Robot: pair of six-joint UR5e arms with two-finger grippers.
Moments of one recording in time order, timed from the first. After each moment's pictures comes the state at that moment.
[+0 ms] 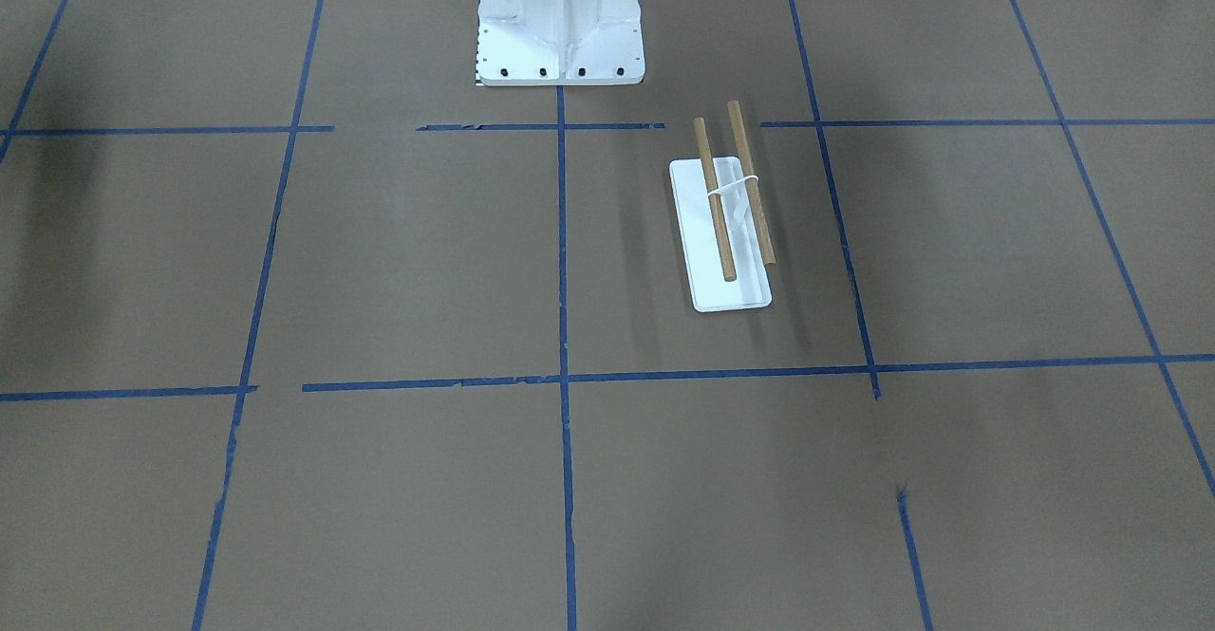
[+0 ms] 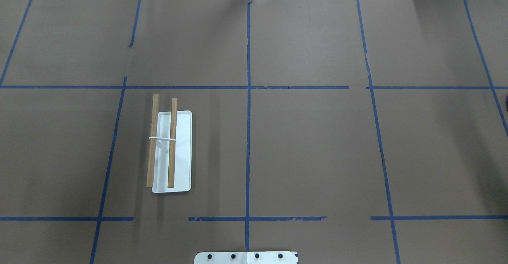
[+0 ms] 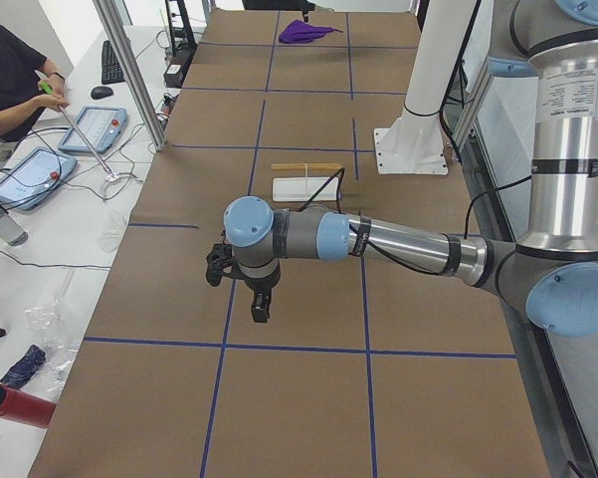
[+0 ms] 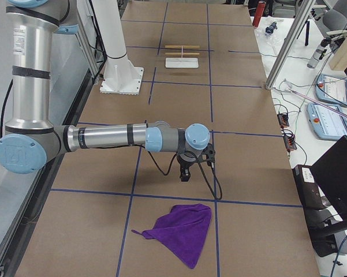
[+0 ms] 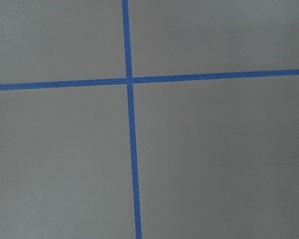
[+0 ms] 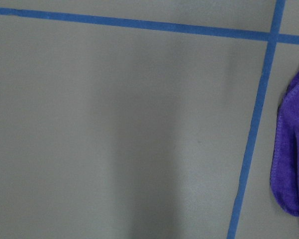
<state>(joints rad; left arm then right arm) -1.56 -1.53 -1.80 -1.39 -2.43 0.04 1.42 -1.68 1.76 -1.68 2.47 -0.05</state>
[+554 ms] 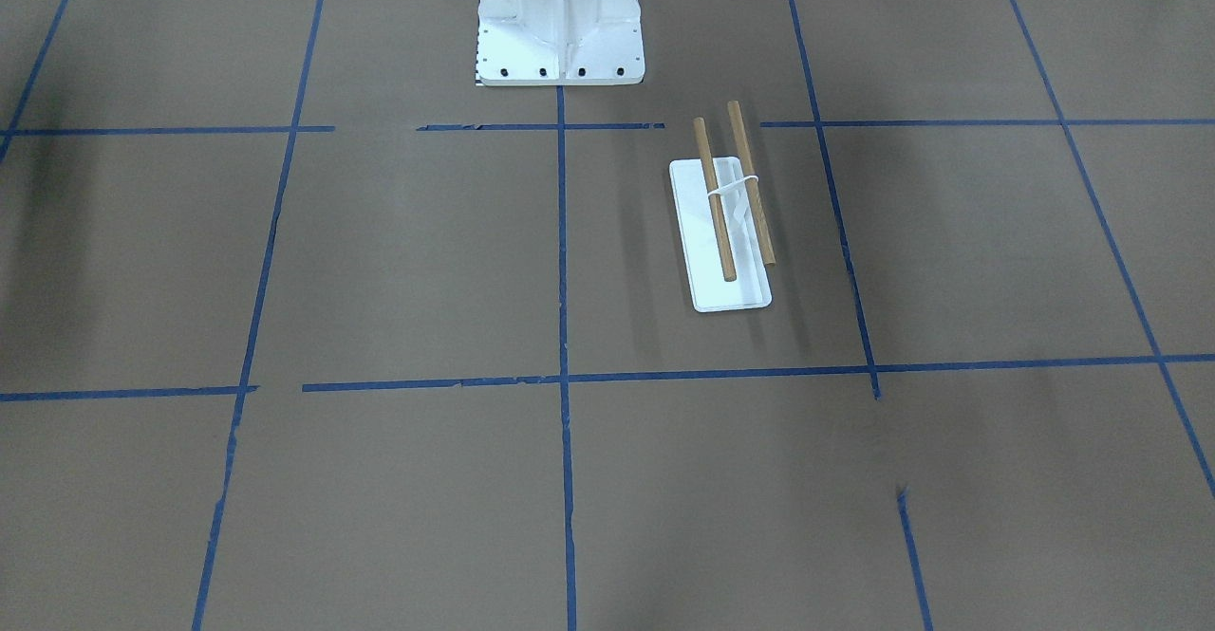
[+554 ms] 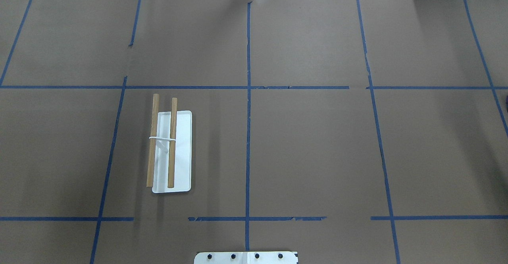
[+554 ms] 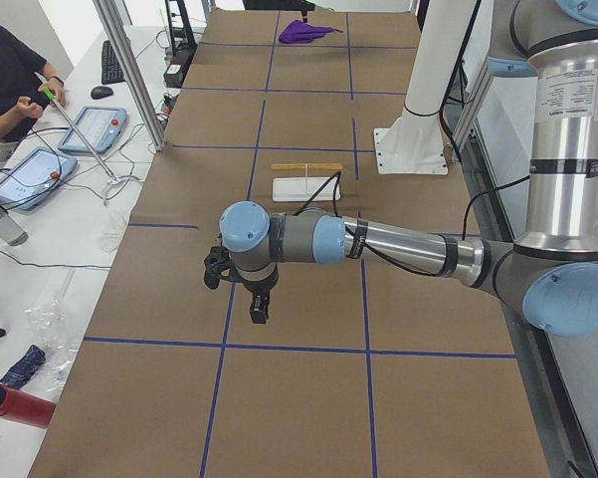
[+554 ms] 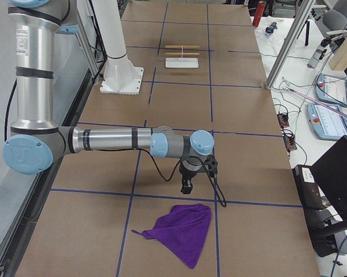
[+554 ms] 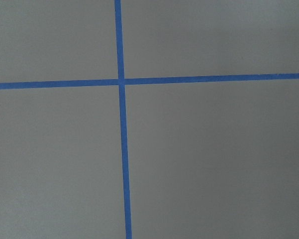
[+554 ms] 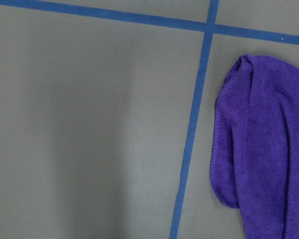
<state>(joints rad) -1.56 -1.54 -1.78 -1.40 -2.45 0.04 1.40 -1.62 1.62 -1.64 2.32 -0.04</state>
